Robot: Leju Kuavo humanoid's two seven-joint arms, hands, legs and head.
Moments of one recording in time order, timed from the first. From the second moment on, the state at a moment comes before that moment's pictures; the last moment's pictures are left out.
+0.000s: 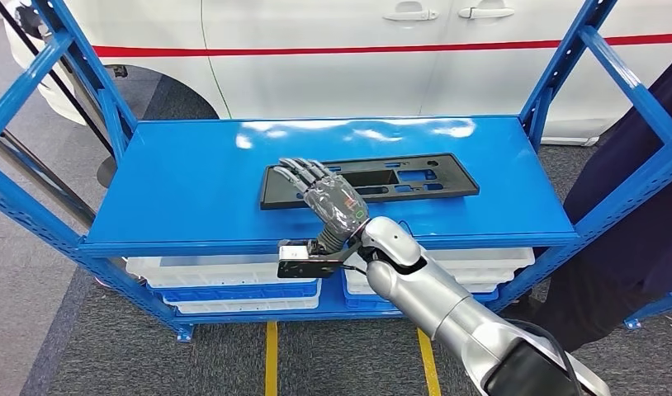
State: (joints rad) left arm -0.06 0.03 -1.18 -0.16 1.43 0.02 -0.20; right arm -0.78 0.09 0.83 -0.91 0.77 -0.43 -0.25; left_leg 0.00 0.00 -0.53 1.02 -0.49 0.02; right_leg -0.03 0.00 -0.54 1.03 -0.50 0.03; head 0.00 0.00
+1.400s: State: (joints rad) left arm -0.06 0.03 -1.19 -0.16 1.44 0.02 -0.19; right arm -0.88 0.10 0.80 -0.40 1.13 -0.68 0.05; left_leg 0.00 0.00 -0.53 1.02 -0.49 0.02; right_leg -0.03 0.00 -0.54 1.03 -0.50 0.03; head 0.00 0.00
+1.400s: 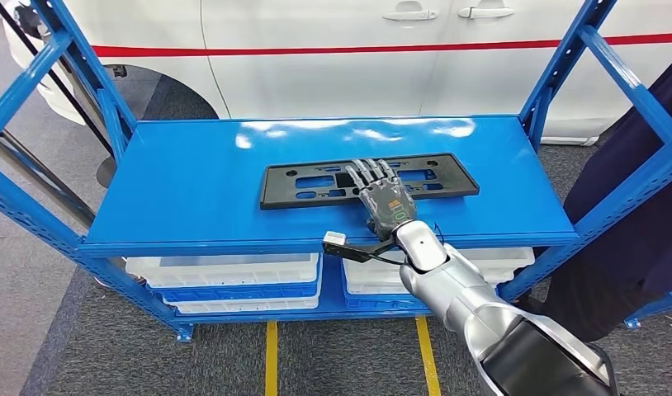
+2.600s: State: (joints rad) left arm -0.07 0.02 -1.20 -0.16 1.45 0.01 -0.19; right arm -0.88 0.19 0.79 -0.36 1.14 -0.64 -0.03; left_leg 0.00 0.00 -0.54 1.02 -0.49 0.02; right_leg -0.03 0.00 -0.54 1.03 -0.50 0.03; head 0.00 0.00
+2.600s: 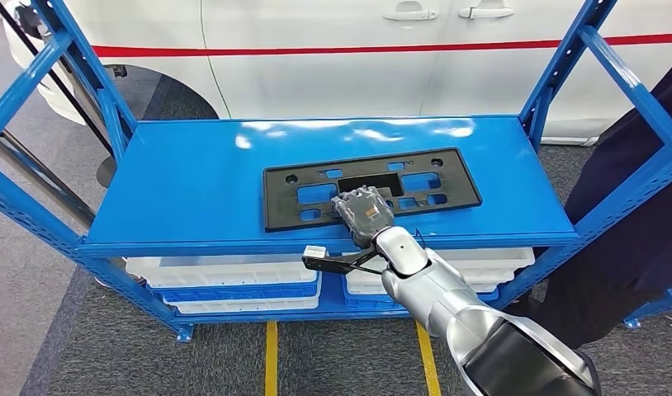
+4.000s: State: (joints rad) left arm -0.07 0.02 -1.20 -0.16 1.45 -0.01 -0.22; right arm -0.86 0.19 0.73 -0.38 1.09 -0.69 -0.14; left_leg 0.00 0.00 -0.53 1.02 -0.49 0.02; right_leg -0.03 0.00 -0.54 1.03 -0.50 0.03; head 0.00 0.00
